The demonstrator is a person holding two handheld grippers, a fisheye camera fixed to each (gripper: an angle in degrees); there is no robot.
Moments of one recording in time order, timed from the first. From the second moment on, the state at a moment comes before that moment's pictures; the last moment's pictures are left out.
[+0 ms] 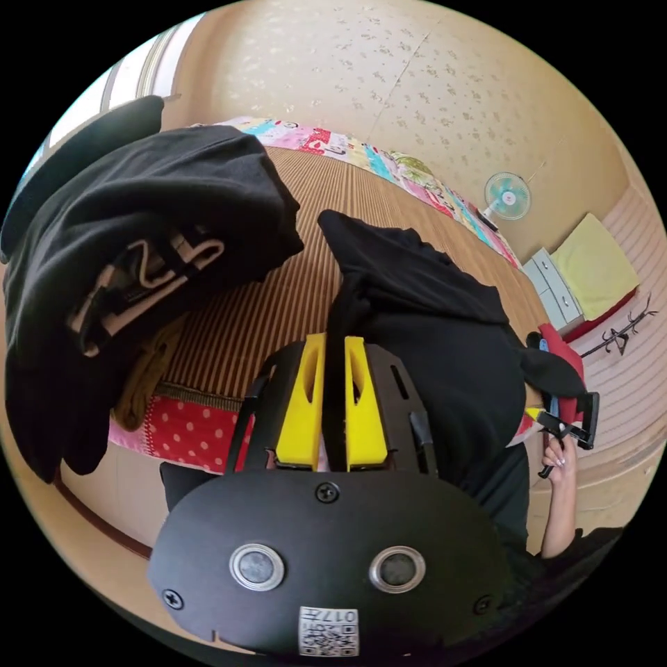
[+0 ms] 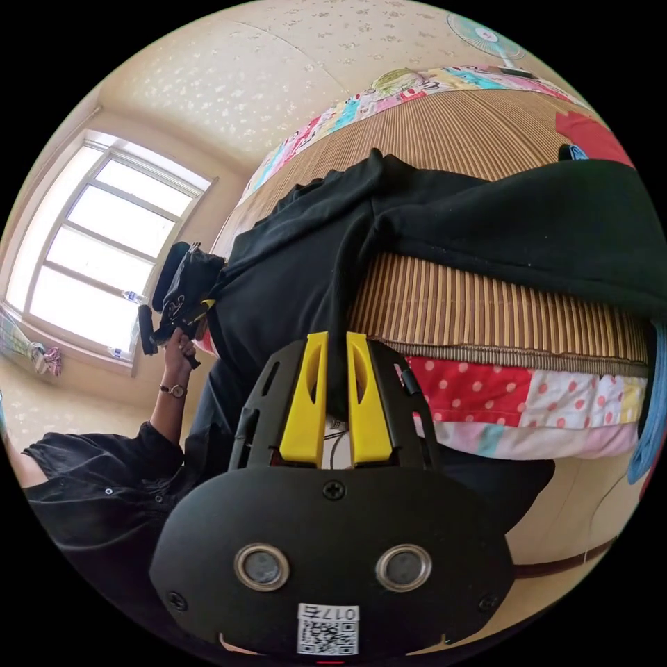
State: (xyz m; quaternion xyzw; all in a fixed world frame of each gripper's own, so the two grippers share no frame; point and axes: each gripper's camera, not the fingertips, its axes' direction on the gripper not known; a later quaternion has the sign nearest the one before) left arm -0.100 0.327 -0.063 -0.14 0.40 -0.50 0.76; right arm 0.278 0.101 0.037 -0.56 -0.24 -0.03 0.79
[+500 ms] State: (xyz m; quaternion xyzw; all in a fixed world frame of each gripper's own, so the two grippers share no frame) left arm -0.071 0.402 -0.107 -0.11 0.46 -0.49 0.73; right arm 0.289 0.119 0.010 -0.57 -0.24 -0.03 0.79
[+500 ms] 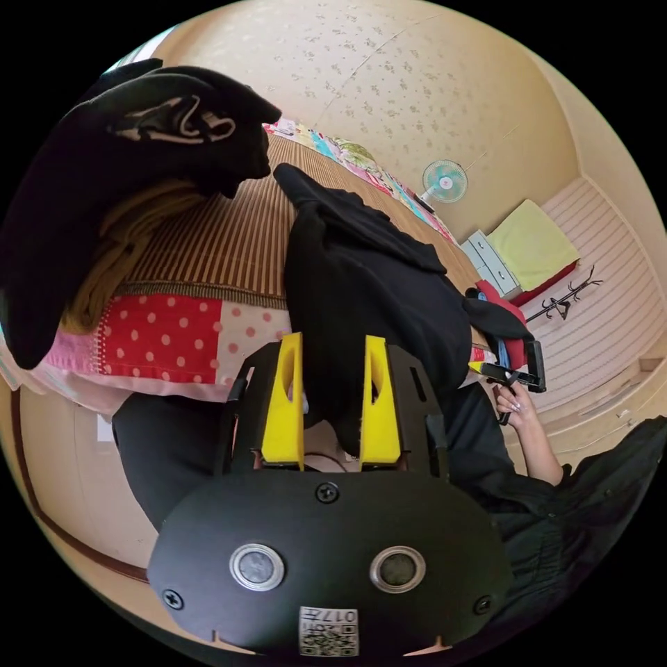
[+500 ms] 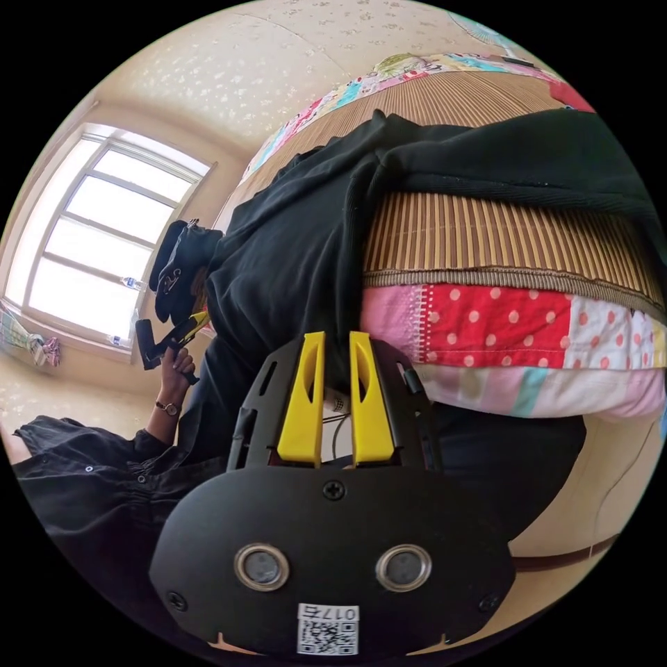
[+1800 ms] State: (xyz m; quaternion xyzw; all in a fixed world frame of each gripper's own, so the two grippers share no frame) left arm -0.118 0.445 -0.118 -0.13 0.45 -0.54 0.70; right arm 0.226 0.082 -0.026 -0.55 -0.29 -0.13 0.77
